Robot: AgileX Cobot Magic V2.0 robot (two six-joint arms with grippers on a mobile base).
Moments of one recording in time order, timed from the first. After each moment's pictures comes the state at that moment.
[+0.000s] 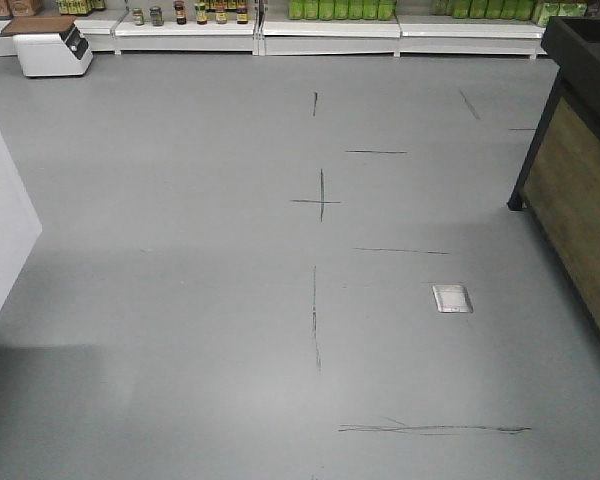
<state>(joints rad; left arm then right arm) 0.07 -0.01 0.02 0.01 0.04 -0.11 0.00 -0.01 0.03 -0.11 0.04 0.24</state>
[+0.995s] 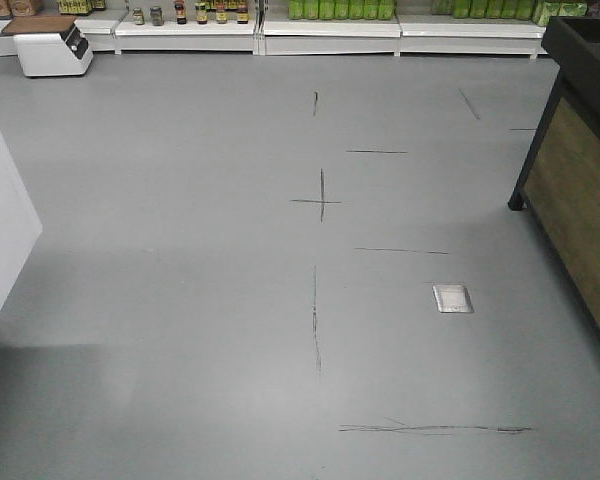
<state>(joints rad) 0.07 -0.01 0.02 0.01 0.04 -0.11 0.00 -0.01 0.03 -0.11 0.05 0.24</state>
